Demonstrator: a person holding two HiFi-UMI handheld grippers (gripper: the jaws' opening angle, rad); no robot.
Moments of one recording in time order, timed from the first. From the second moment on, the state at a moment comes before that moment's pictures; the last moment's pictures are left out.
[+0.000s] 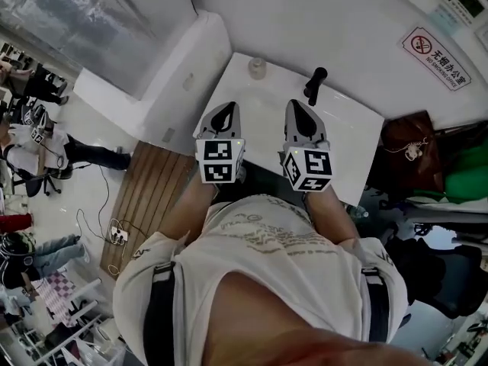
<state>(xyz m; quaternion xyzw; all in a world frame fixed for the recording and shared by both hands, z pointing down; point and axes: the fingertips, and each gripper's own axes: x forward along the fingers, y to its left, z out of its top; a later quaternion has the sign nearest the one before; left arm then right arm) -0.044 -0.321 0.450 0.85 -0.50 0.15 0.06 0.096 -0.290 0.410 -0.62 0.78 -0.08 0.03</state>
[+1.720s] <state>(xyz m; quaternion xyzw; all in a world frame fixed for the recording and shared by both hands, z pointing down) 0.037 -0.529 0.628 0.89 -0.35 0.28 0.11 0.166 -0.301 0.450 -0.80 0.58 -0.11 -0.03</state>
